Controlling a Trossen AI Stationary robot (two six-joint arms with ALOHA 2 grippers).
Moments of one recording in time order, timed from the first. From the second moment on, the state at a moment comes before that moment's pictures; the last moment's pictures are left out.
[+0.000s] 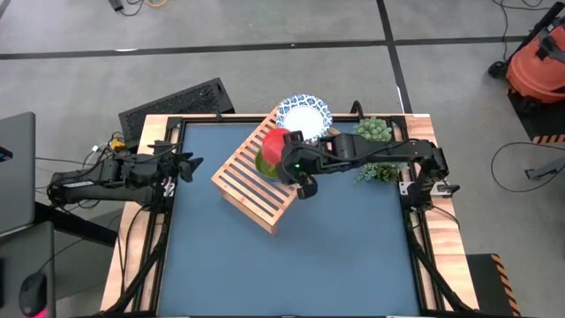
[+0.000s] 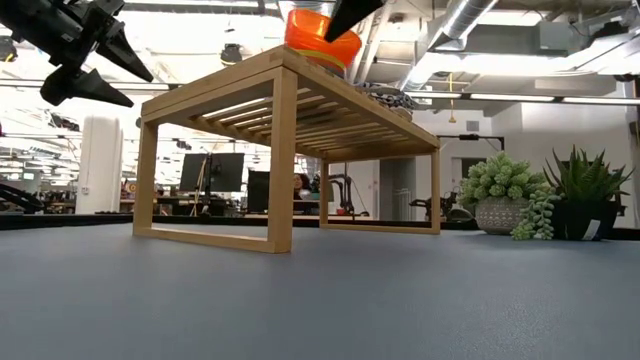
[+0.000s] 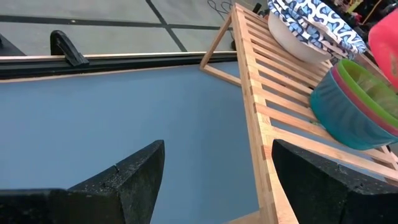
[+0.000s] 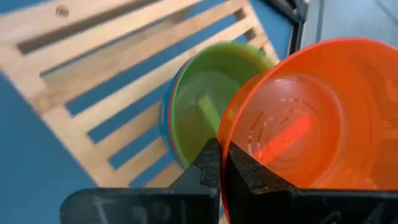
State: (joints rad) left arm 0.05 0.30 0.57 -0.74 -0.59 -0.82; right arm 0.04 1.83 1.96 -1.04 0.32 -0.46
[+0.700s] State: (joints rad) left arm 0.05 0.30 0.57 -0.74 -0.62 -0.84; right arm 0.04 1.84 1.96 -1.05 0.26 -0.47
